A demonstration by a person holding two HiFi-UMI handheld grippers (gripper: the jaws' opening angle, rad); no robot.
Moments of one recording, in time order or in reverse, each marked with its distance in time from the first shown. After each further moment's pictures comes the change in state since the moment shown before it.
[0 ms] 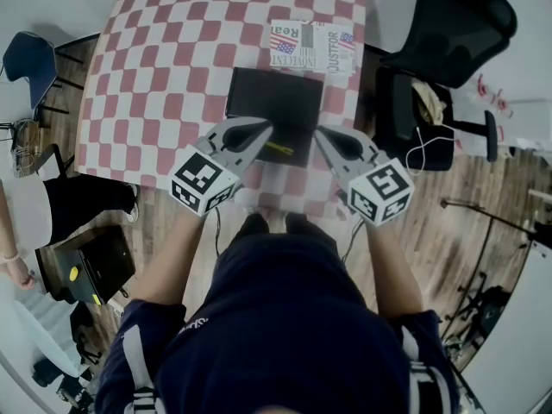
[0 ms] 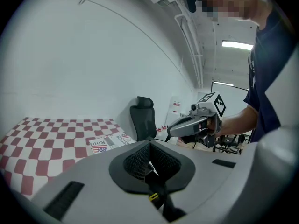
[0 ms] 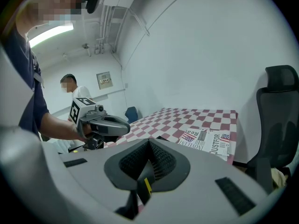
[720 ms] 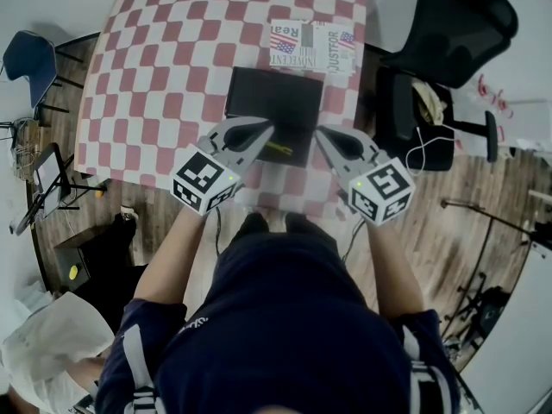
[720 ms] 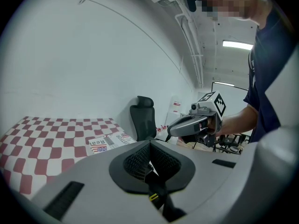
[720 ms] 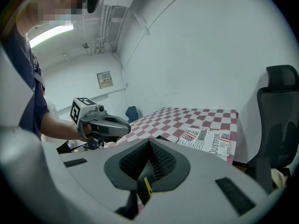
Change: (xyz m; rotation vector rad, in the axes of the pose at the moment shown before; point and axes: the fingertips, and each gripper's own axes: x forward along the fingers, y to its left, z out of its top) left arm 0.004 -0.001 -0.003 -0.002 0.003 0.000; right arm 0.000 -0.002 -0.002 -0.004 0.007 0.005
